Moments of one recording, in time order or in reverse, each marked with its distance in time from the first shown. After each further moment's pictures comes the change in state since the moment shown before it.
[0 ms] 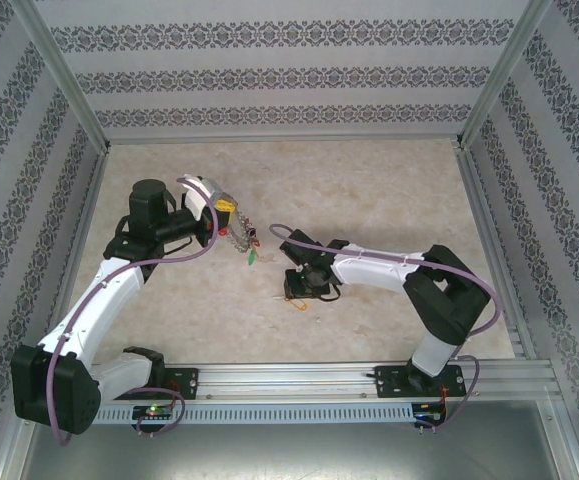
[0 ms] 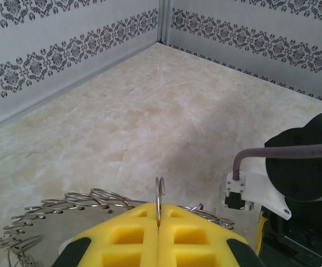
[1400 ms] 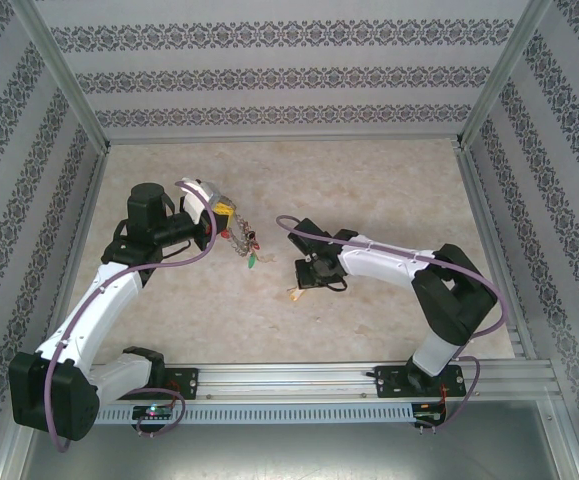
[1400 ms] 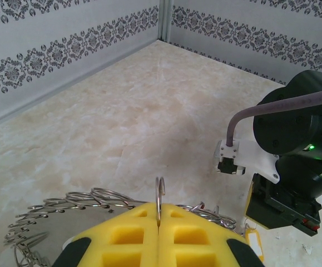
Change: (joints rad) left arm 0.000 -0.034 -0.020 -0.018 -0.008 -0.001; right arm -0.066 -0.040 0.029 -0.095 0.115 -0.120
